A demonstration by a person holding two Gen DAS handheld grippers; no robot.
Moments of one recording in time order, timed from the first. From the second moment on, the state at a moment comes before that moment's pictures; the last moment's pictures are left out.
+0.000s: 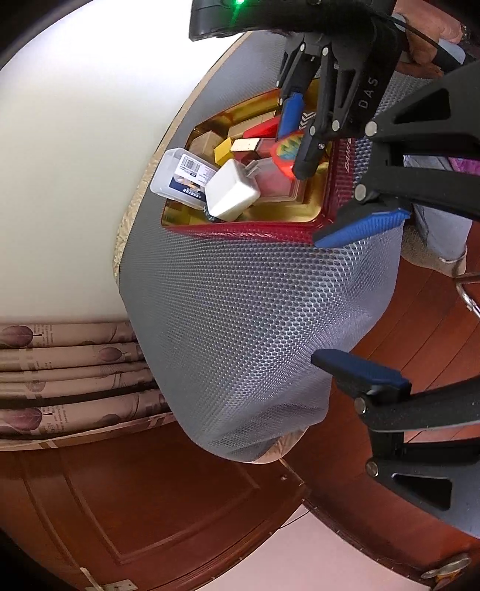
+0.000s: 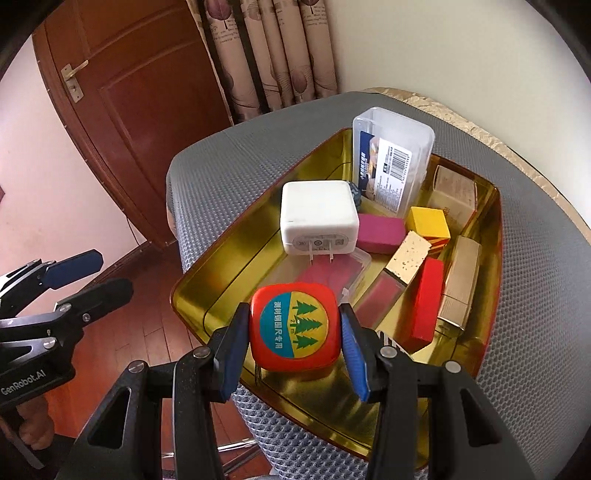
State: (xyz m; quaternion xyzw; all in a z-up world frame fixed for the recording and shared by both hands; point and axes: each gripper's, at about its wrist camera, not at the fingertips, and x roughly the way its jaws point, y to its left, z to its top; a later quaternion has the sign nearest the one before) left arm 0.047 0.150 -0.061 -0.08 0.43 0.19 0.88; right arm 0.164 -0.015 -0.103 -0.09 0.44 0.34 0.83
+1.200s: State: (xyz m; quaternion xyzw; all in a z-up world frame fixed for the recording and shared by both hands) left arm 0.000 0.084 -0.002 0.00 0.25 0.11 0.96; right arm 0.027 -0.085 0.004 -0.02 0.22 0.08 0.97
